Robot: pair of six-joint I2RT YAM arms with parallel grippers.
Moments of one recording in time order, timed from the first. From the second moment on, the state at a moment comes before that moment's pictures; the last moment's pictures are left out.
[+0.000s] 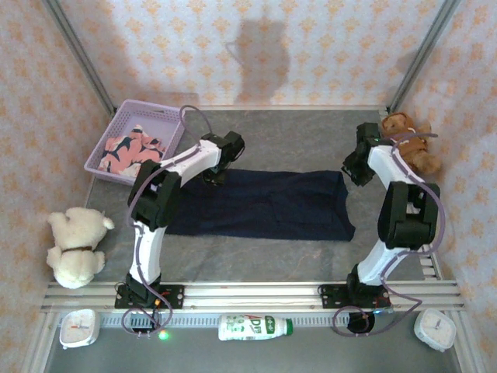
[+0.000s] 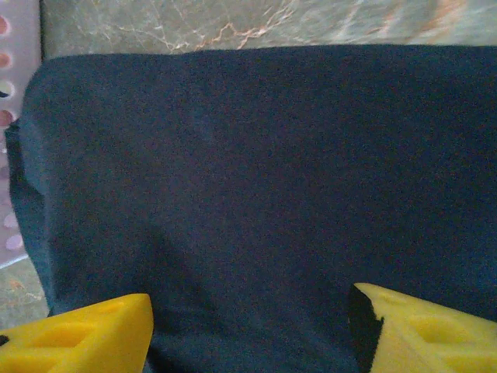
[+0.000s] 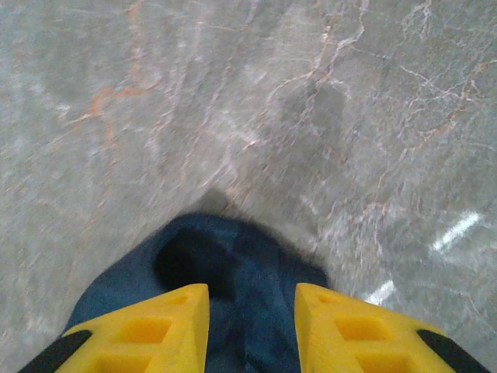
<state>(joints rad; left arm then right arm) -0.47 2.08 1.64 -1.11 -0.46 -0.46 -0.07 1.70 1.26 -0.81 0.02 0.81</state>
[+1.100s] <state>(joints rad) -0.93 2.13 1.61 -0.83 -0.08 -0.68 0.09 1.59 0.92 -0.81 -0.11 0.76</state>
